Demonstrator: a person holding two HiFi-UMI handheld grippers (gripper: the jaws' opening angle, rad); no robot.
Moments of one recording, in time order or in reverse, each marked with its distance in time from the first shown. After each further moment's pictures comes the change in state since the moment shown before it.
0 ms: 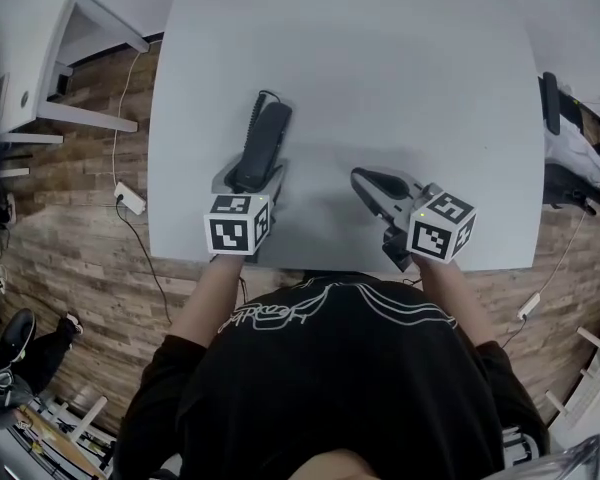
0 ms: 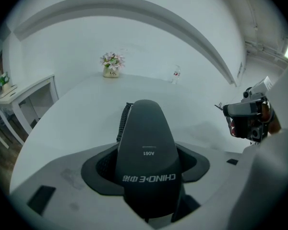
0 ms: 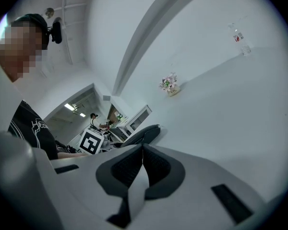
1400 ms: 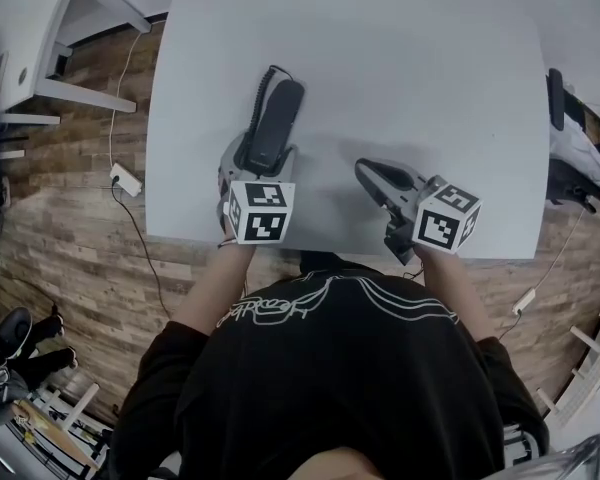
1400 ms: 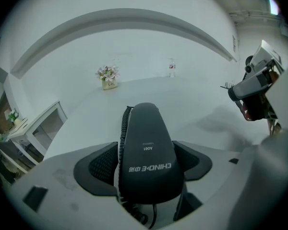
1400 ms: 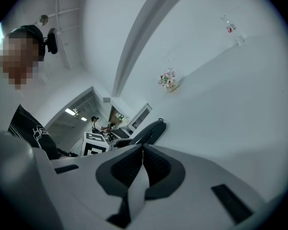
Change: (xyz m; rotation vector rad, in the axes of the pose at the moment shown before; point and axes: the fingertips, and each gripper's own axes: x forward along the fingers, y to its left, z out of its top) left arm 0.004 0.003 -0.008 0.230 -0.028 0.174; right arm 0.008 0.008 -0.019 0.079 0.003 0.027
